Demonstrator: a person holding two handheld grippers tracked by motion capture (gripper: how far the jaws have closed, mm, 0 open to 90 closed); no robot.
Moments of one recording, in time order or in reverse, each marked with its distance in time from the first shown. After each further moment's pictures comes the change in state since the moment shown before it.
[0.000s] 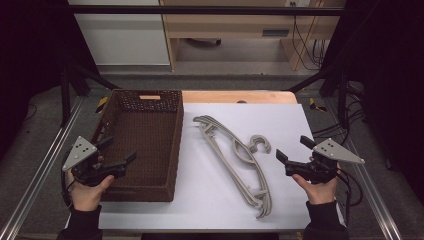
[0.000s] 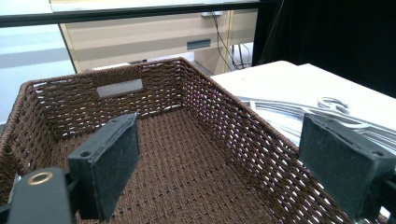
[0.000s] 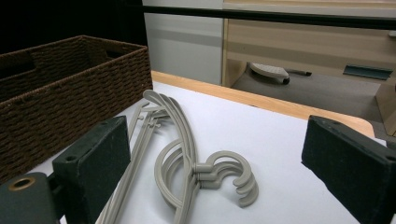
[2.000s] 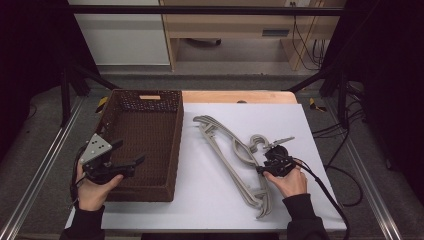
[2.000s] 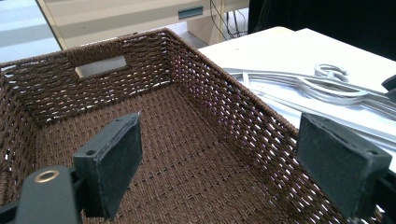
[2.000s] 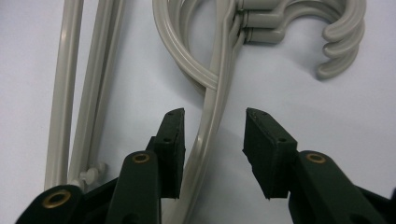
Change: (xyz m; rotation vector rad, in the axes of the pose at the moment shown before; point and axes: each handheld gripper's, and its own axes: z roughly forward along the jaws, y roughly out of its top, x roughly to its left) left arm -0.009 0.003 0.016 0.130 -0.023 0.042; right arm 0.021 -0.045 0.102 0.758 0.050 0.047
